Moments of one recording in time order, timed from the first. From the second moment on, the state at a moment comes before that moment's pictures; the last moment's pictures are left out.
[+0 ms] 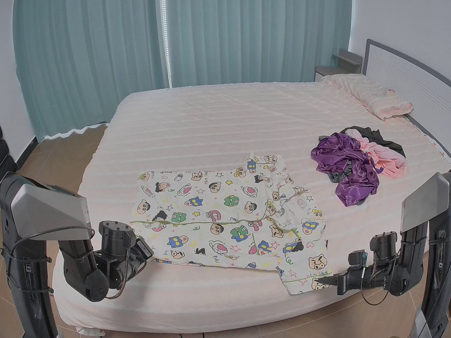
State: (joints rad) left arm -0.31 2.25 -0.37 -1.23 0.25 -0.84; right arm 0.10 2.38 -0.16 -1.37 0.60 -0.01
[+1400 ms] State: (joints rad) left arm -0.53 2.03 -0.02 -0.89 0.30 -0.63; right arm 0.09 1.85 -0.02 -0.78 0.53 -0.08
